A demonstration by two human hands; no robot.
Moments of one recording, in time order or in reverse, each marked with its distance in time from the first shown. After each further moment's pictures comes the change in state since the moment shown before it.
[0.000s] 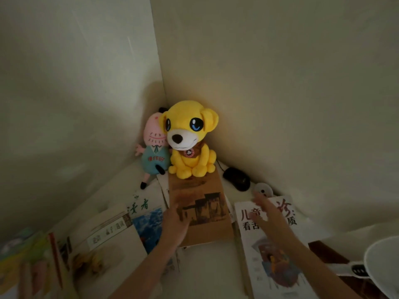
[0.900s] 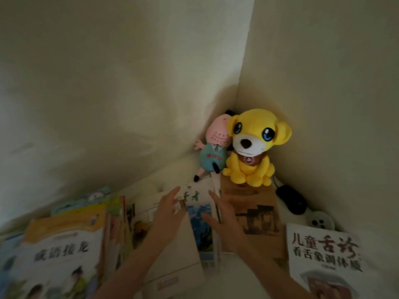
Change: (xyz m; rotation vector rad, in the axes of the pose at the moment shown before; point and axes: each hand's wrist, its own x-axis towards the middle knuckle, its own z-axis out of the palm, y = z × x) left_hand -0.054 -0.034 -0.128 -0.259 0.278 -0.007; right_hand 0.009 -0.144 0.164 0.255 -0.424 -0.263
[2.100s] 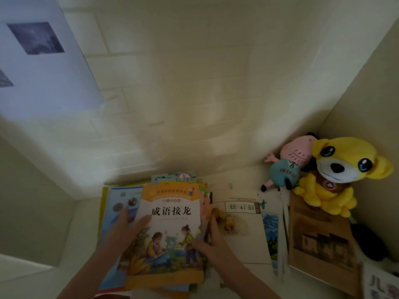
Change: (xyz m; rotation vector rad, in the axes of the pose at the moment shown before) left_hand -0.130 -0.103 -0.235 -0.038 0.334 -0.451; right_hand -0.063 -0.113 0.170 0.222 -0.530 0.158
